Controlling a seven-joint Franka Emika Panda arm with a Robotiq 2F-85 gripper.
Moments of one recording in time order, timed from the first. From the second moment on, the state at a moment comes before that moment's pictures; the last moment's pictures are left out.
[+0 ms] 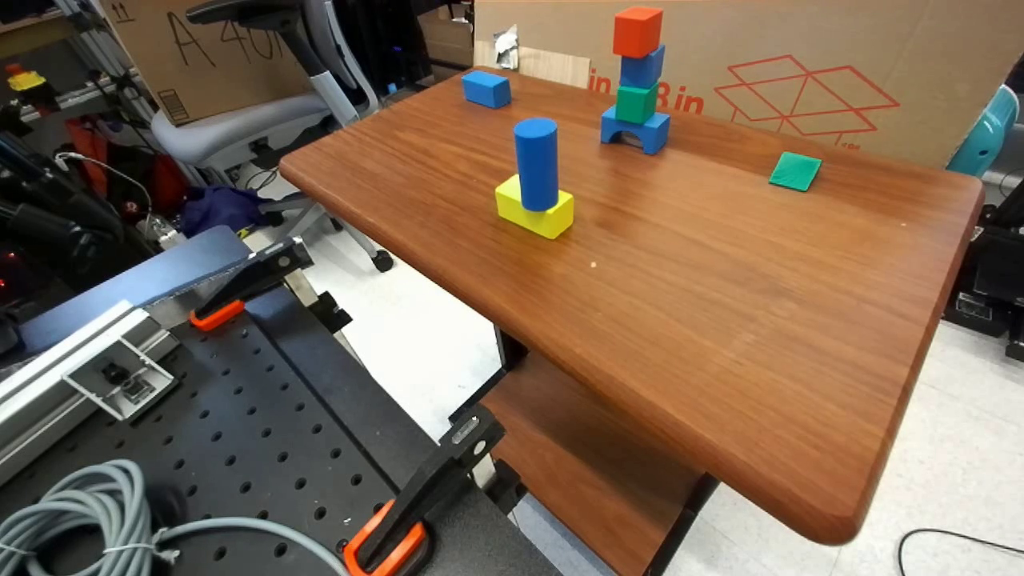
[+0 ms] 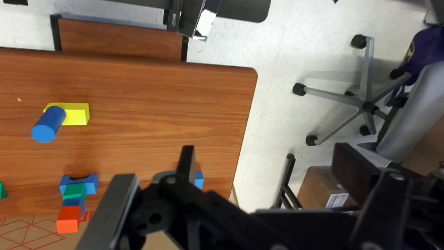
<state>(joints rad) 0.23 -0.63 0.11 -2.62 0.29 2.20 -0.02</state>
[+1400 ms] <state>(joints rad) 0.19 0.27 0.10 -2.27 -0.20 2.64 0.41</state>
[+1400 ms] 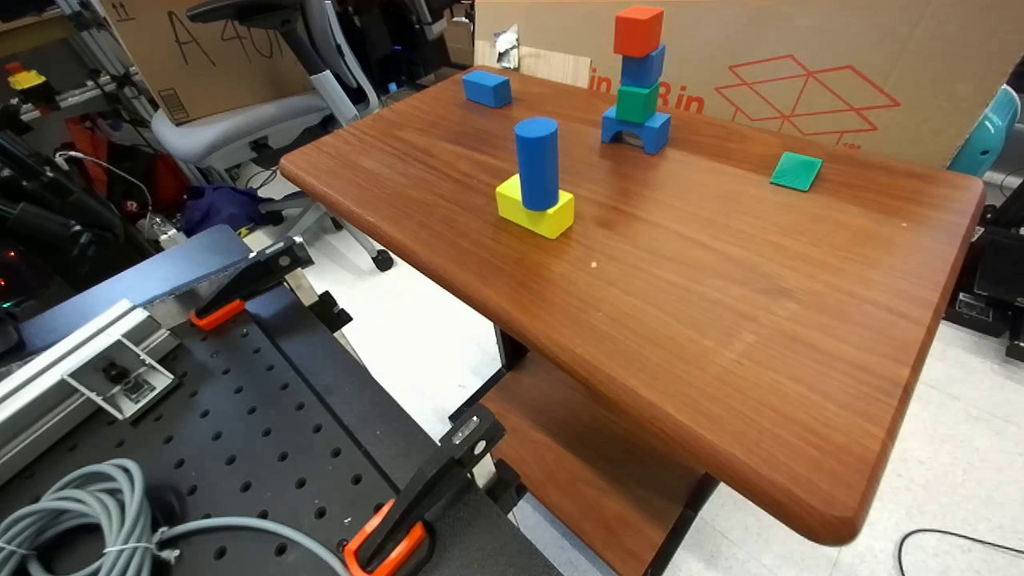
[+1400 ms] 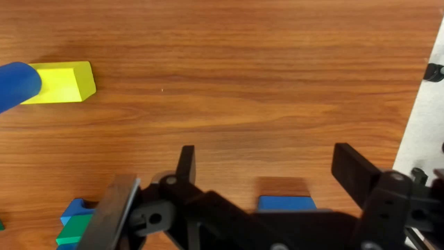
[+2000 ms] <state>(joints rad) 0.21 0.46 0.07 -1.99 -0.15 2.49 0.44</state>
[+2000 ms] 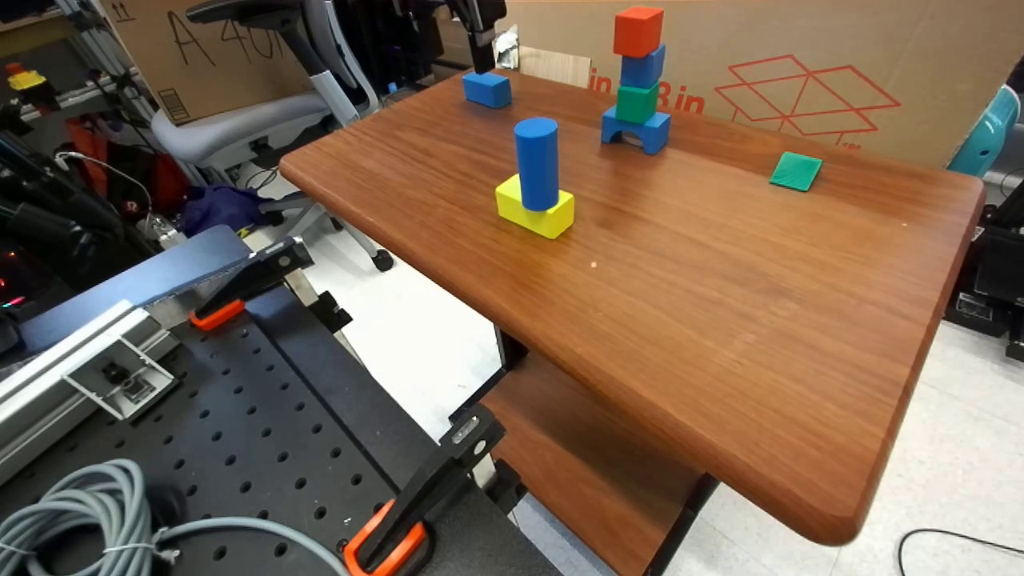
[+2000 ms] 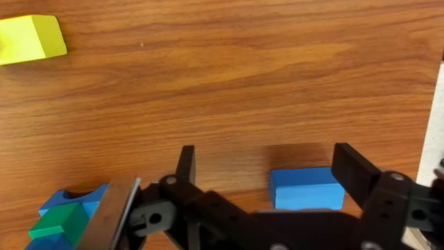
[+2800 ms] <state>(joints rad) 0.24 0.61 0.06 -1.79 -0.09 2.47 0.44</state>
